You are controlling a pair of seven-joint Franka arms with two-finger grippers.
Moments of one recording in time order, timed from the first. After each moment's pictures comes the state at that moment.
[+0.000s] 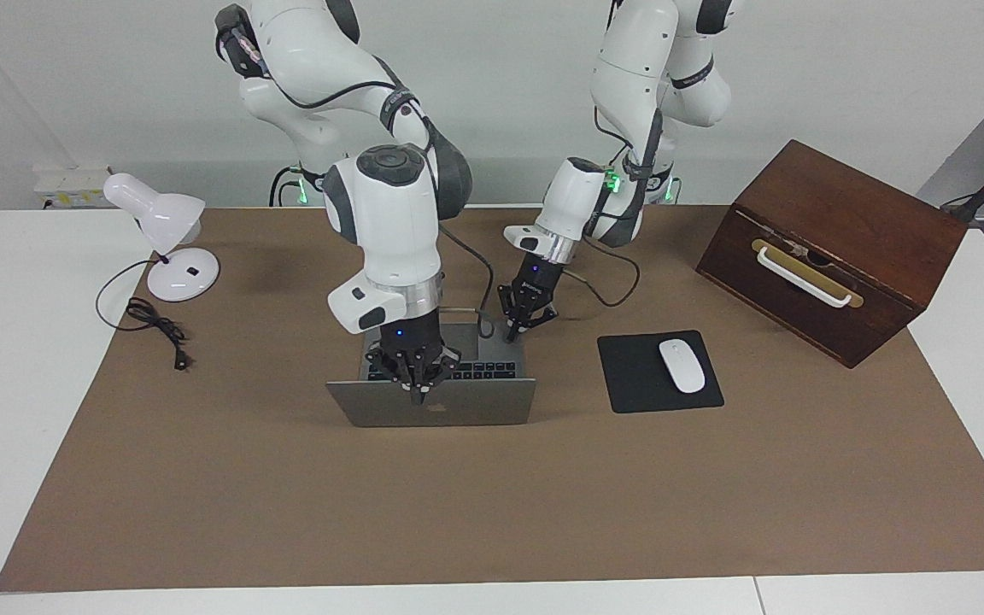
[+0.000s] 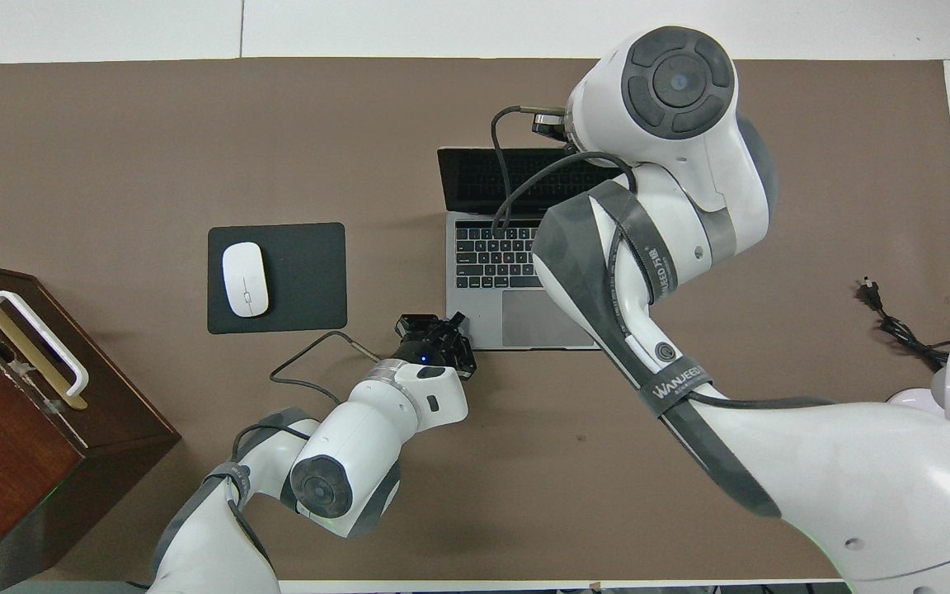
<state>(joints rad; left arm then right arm) -0.72 0.29 -0.04 -2.45 -0.19 3.47 0.17 0.31 0.50 0.10 -1.34 -0.18 2.10 0.69</state>
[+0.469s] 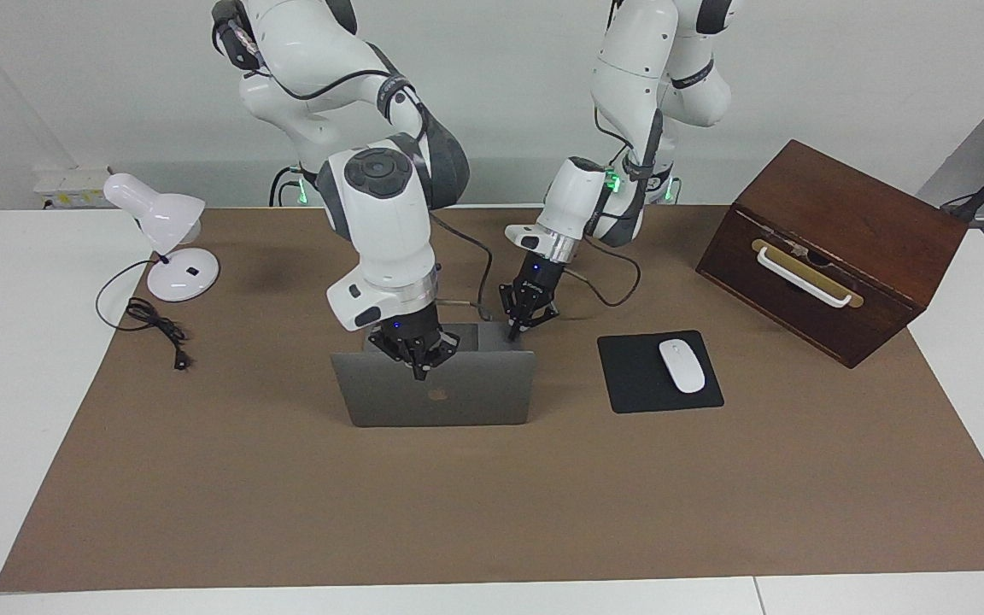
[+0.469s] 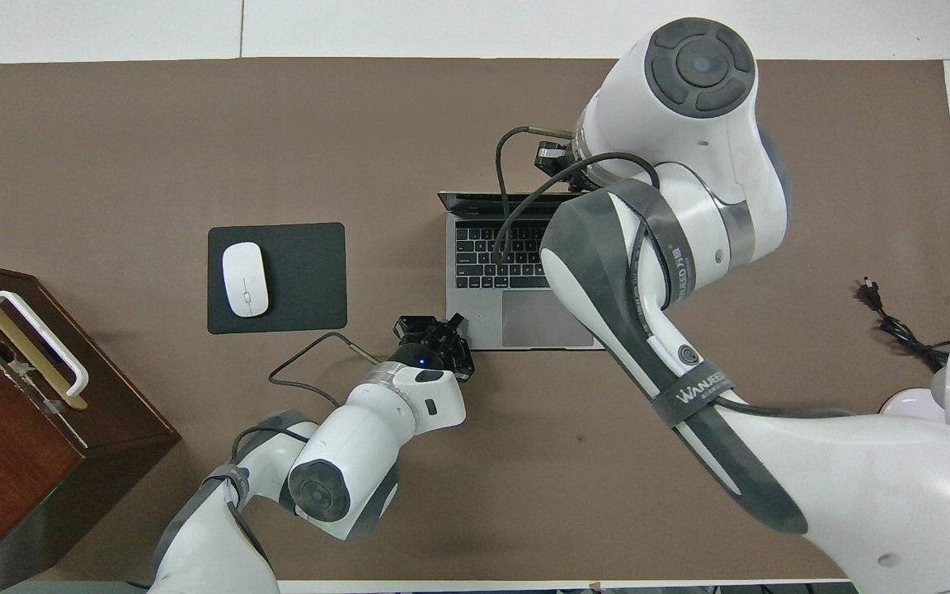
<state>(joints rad) -0.72 0.29 -0.04 -2.46 -0.19 3.49 0.18 0.30 0.46 0.10 -1.38 -0.03 1.95 0.69</state>
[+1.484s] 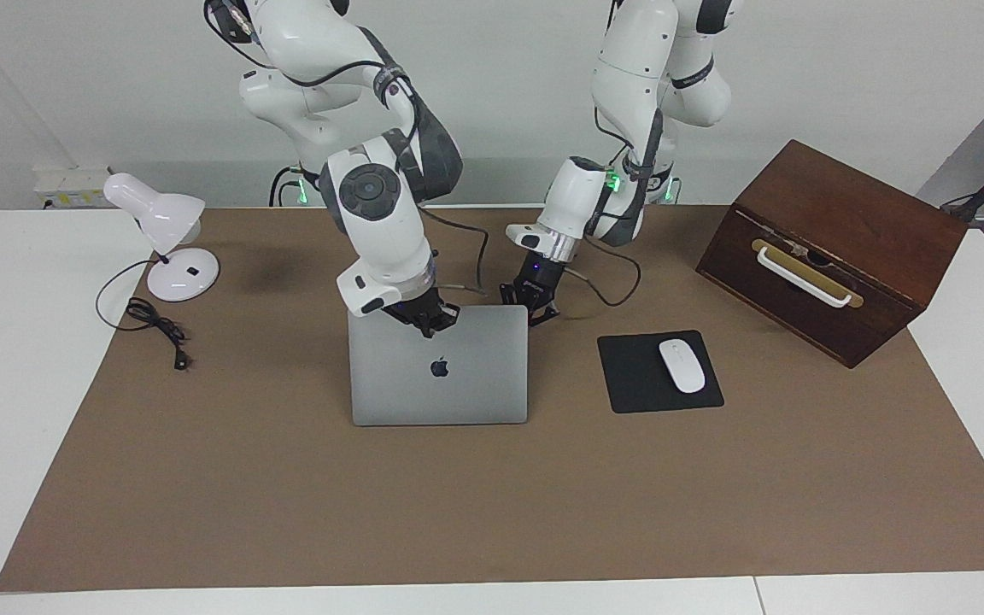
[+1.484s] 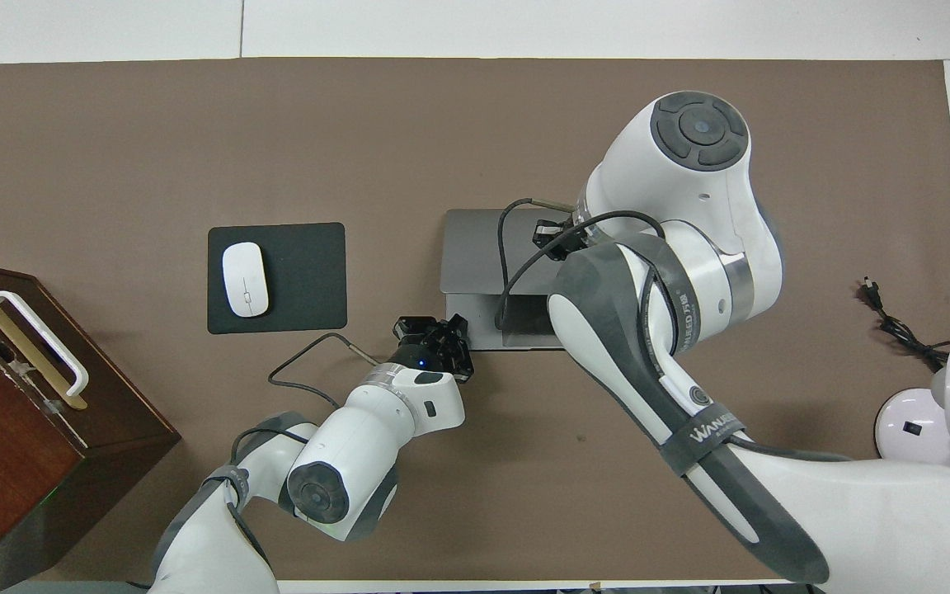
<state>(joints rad) -0.72 0.29 -0.04 -2.47 -0.19 3.50 0.19 0.30 0.33 0.11 -1.65 0.12 1.93 0.69</state>
